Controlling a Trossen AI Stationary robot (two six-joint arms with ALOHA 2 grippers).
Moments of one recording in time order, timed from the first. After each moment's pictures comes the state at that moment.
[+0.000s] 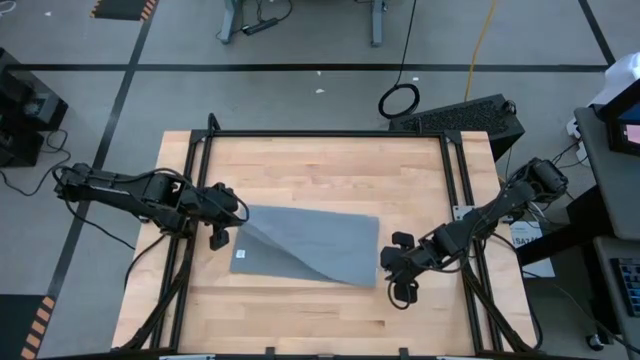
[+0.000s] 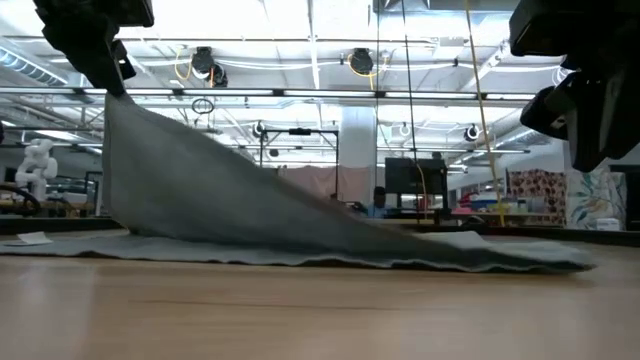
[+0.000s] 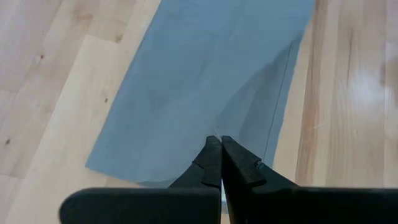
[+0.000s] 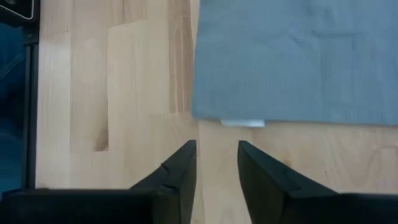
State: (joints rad) left arm -0.15 0.81 0.80 -0.93 -0.05 -0.41; right arm 0.53 1.36 0.79 -0.47 0.07 0.67
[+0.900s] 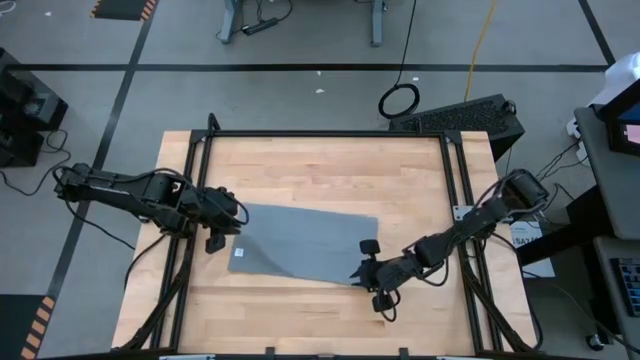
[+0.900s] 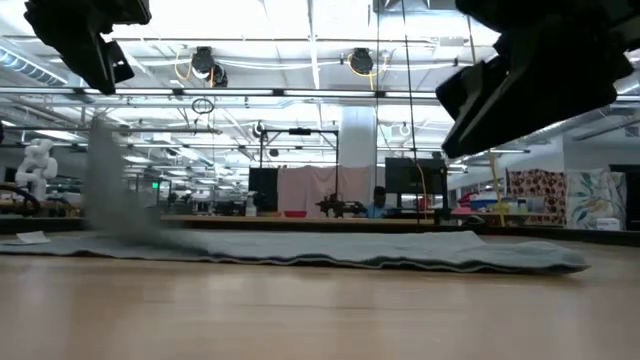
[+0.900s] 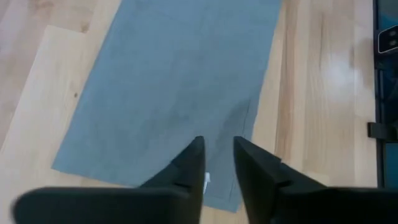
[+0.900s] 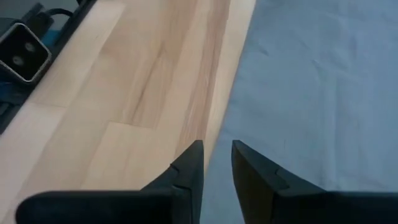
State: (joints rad) left arm -0.15 0.81 0.80 -0.94 0.06 -0.38; right arm 0.52 1.60 0.79 0.09 0.26 0.24
